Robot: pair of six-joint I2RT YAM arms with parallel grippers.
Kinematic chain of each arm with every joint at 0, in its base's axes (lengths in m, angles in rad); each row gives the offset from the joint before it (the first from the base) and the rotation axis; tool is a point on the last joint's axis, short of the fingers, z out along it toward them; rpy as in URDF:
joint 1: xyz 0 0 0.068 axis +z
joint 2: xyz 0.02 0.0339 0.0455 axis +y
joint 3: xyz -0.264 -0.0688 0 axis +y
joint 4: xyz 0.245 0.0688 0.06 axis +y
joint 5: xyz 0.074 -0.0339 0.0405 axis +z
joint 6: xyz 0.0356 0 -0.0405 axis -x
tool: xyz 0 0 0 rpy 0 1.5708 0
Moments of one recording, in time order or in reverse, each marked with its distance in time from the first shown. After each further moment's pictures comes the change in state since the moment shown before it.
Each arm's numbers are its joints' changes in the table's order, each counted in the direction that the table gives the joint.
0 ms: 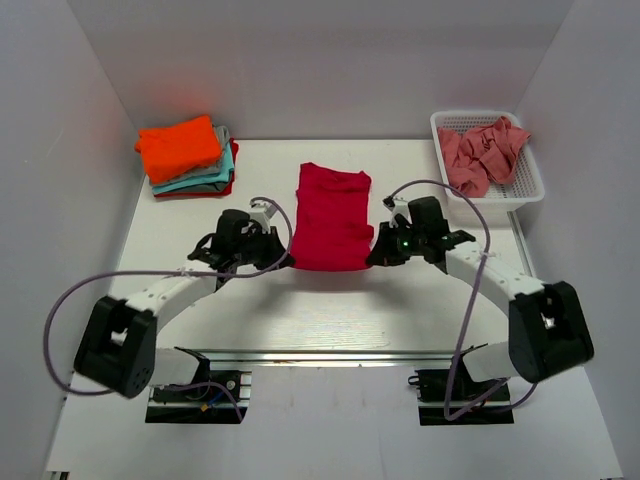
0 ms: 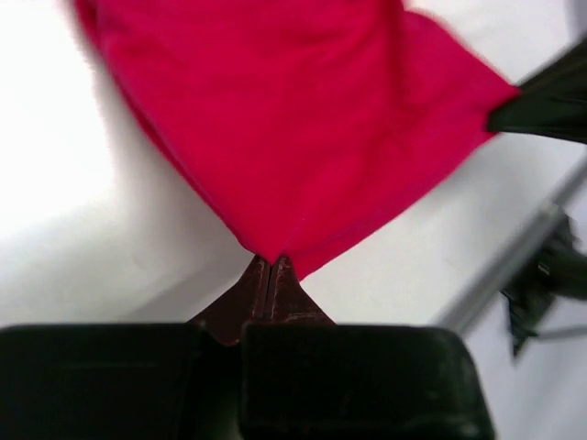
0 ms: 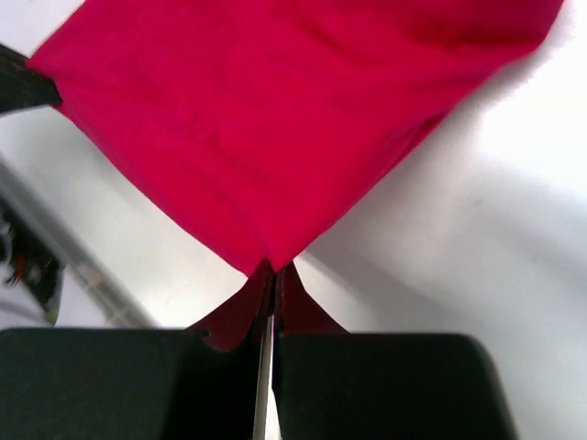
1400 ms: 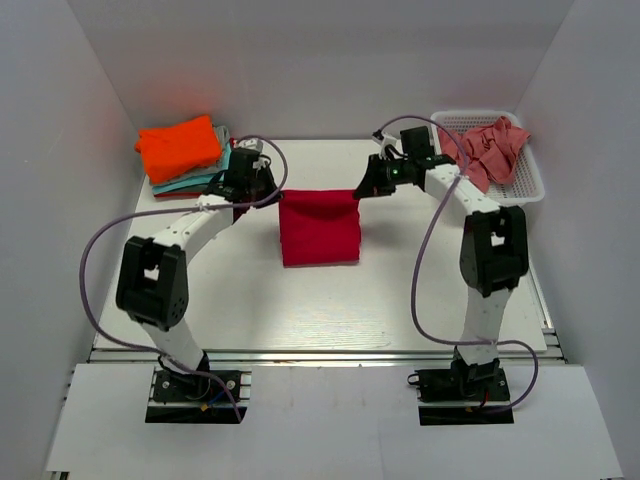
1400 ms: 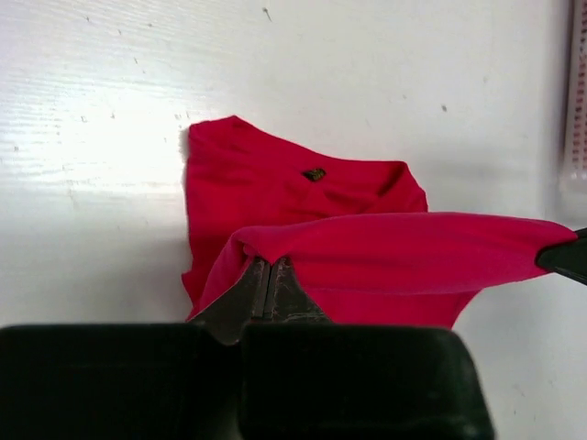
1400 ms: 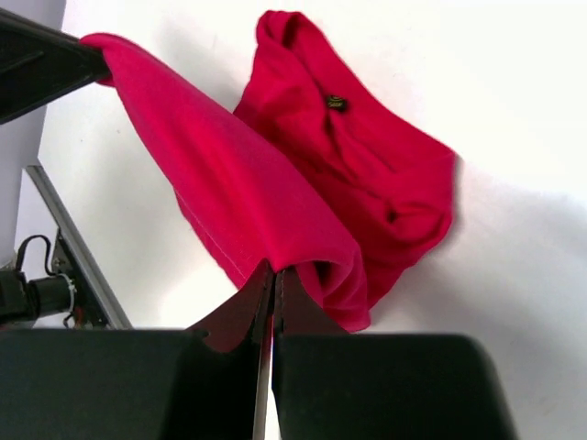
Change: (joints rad) left arm 0.072 0.319 -0.575 0.227 0.370 0.168; right arm -0.125 0.538 -0.774 0.231 0.243 0.091
